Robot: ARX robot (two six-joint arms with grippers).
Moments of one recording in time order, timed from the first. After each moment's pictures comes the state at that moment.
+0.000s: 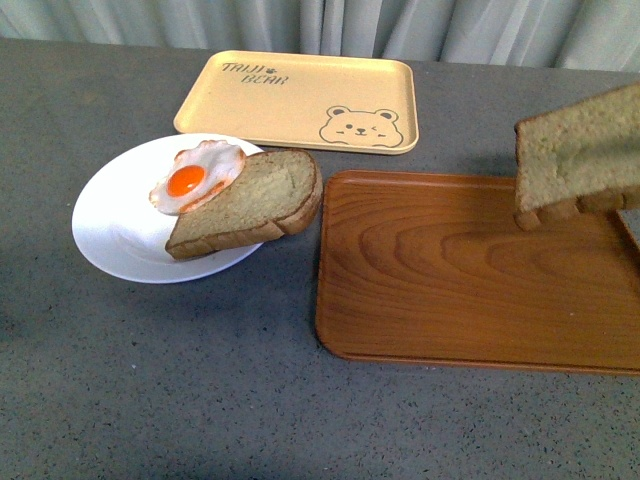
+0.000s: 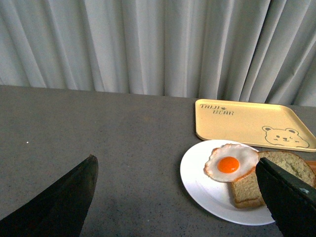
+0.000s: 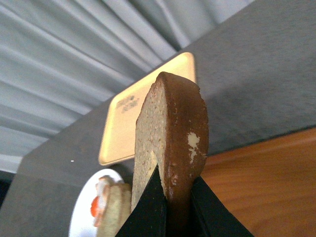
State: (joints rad) left arm 0.00 0.02 0.02 0.00 0.00 0.00; right arm 0.06 1.55 0.56 0.76 -0.25 0.71
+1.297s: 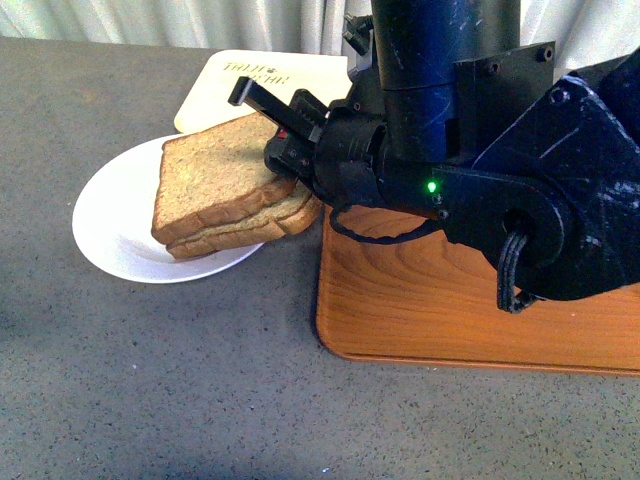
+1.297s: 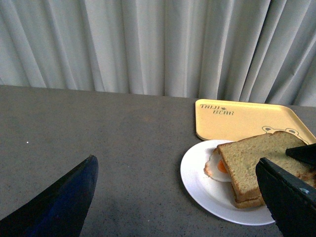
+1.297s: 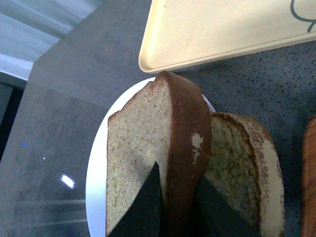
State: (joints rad) left arm 0.00 0.02 0.02 0.00 0.00 0.00; right arm 0.56 2.15 1.01 0.77 -0.12 0.79
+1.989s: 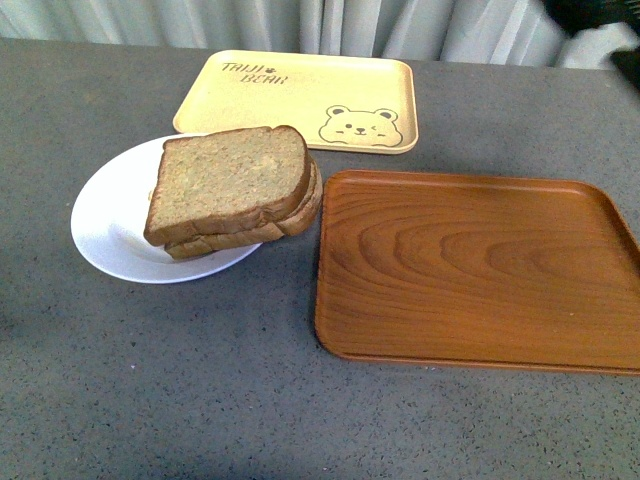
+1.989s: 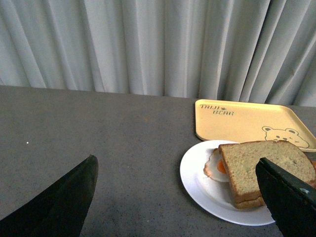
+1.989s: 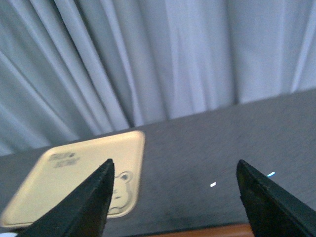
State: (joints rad) left arm 0.00 0.02 0.02 0.00 0.00 0.00; right arm 0.18 1.54 0.49 1.05 0.18 0.25
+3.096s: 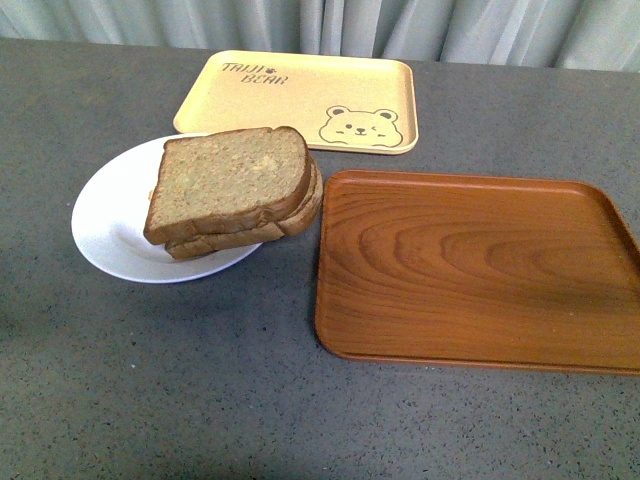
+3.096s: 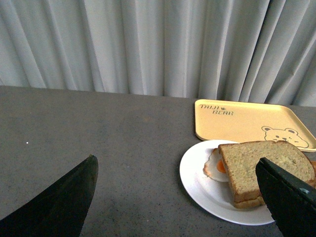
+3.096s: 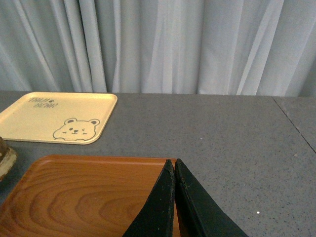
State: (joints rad) left arm 0.00 0.02 0.02 0.00 0.00 0.00; right arm 0.00 0.69 0.02 0.66 0.00 0.01
